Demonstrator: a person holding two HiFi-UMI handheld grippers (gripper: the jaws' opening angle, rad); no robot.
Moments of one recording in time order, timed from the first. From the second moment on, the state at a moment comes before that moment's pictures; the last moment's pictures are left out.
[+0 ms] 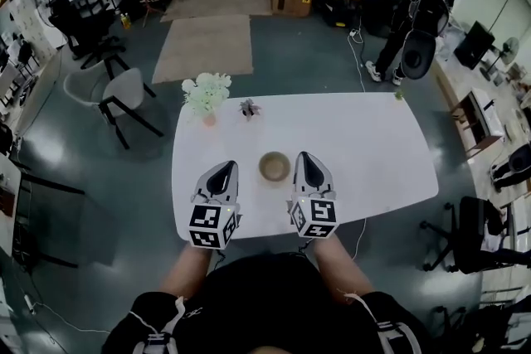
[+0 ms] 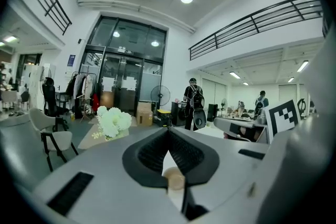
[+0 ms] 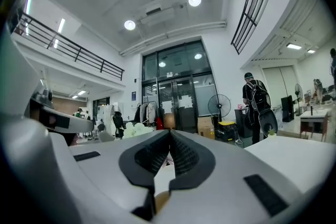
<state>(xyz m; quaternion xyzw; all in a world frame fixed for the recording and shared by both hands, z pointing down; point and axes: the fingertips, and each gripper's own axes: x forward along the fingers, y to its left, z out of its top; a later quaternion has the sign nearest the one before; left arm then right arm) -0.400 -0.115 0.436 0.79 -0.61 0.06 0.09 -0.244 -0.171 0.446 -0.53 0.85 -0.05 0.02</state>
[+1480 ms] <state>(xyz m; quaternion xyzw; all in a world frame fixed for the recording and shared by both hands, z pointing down) -0.502 -0.069 0.465 0.70 -0.70 0.05 0.12 -0.356 -0.190 0.730 -0.23 0.79 0.07 -0.56</state>
